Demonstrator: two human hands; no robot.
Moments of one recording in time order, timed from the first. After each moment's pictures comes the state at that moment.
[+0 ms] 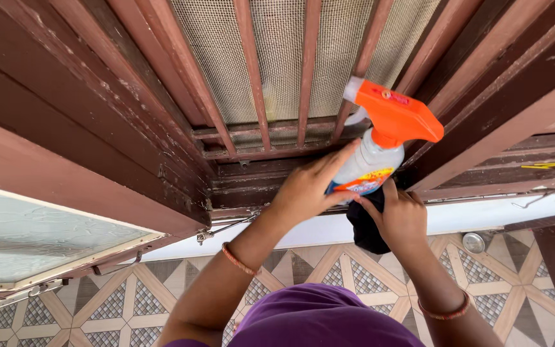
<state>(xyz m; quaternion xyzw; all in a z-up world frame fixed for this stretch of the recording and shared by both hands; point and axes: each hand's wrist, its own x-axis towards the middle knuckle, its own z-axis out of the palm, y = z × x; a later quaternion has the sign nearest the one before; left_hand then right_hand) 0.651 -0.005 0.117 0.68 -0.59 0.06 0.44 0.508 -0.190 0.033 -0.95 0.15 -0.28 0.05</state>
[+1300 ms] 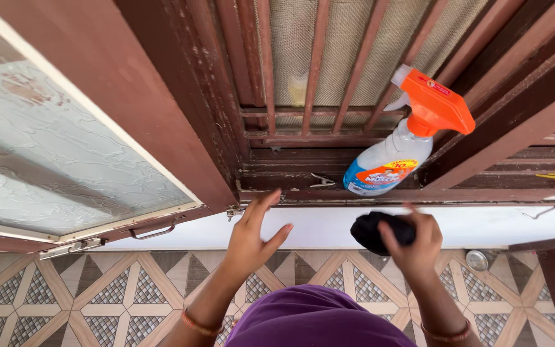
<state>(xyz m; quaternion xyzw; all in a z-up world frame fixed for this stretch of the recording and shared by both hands) 0.589 0.165 0.084 0.79 -0.36 0.06 0.49 0.455 -0.147 0.015 -0.87 0.06 -0.46 0.19</state>
